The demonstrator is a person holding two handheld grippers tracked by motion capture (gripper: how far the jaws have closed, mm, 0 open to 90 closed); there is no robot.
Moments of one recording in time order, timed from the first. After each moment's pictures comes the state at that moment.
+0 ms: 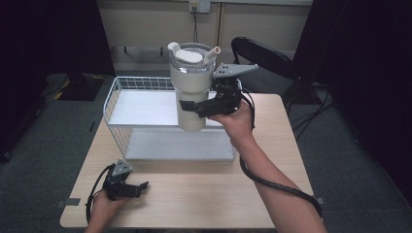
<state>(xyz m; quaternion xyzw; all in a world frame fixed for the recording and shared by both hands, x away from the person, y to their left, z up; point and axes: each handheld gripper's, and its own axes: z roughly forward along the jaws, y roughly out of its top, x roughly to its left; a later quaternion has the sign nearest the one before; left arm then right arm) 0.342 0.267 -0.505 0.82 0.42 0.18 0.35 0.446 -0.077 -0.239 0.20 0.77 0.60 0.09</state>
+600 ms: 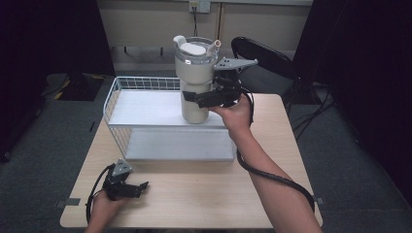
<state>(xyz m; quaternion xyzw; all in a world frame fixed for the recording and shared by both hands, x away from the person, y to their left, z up) 0.342 0.267 -0.505 0.82 0.42 0.18 0.35 0.470 -0.078 -0.242 0.24 0.77 0.58 0.12</state>
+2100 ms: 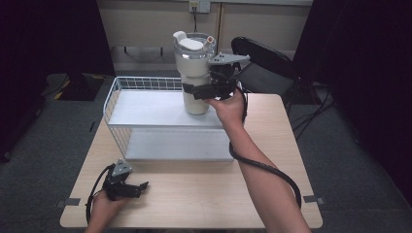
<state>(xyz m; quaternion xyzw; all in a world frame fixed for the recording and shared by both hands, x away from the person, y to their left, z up) 0.342 0.267 -0.505 0.82 0.42 0.17 0.35 0.497 -0.068 -0.249 0.27 0.76 0.56 0.17</state>
